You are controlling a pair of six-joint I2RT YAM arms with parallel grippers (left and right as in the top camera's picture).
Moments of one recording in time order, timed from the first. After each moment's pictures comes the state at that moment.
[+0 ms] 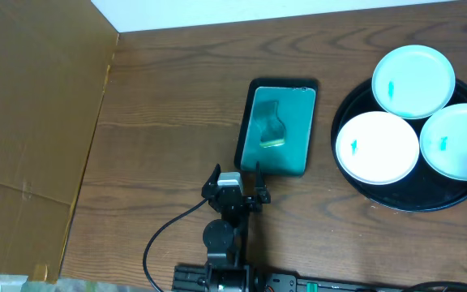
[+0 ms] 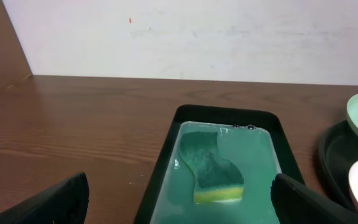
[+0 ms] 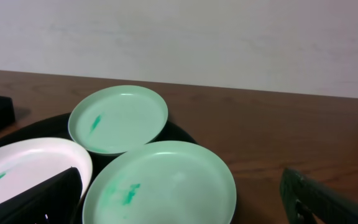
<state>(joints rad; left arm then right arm) 0.05 0.01 0.02 -0.12 0.00 -0.01 0.02 0.01 0.01 -0.07 -0.07 -0.02</state>
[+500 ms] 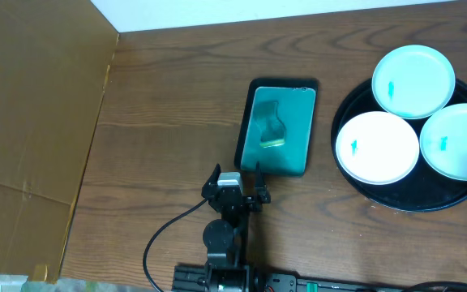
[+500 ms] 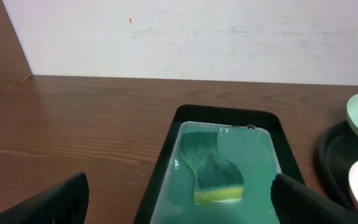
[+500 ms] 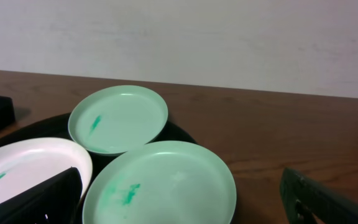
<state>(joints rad) 0.05 0.01 0.02 -0.12 0.00 -0.01 0.02 0.01 0.01 -0.07 -0.07 -0.02</state>
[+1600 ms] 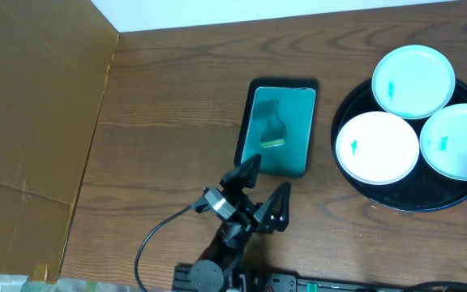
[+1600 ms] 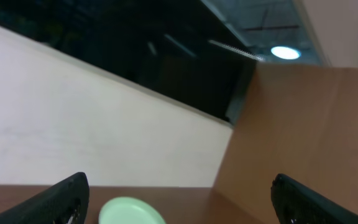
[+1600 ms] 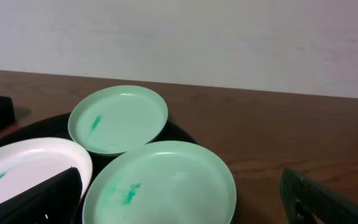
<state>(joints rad) 0.05 0.04 0.09 0.45 0.59 -0.72 0.02 0.01 0.01 -0.07 -0.07 -0.02</state>
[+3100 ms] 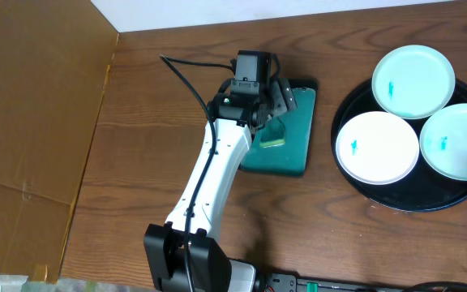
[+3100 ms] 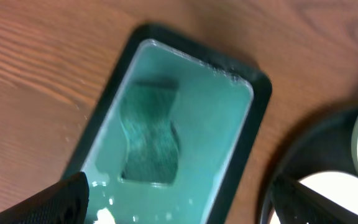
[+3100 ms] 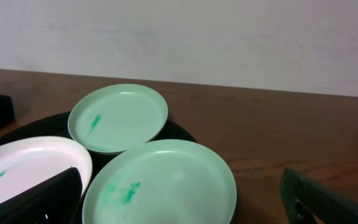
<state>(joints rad) -0.16 1.55 1.32 -0.77 -0.13 -0.45 0.02 0.02 0.01 -0.07 -0.07 -0.02</state>
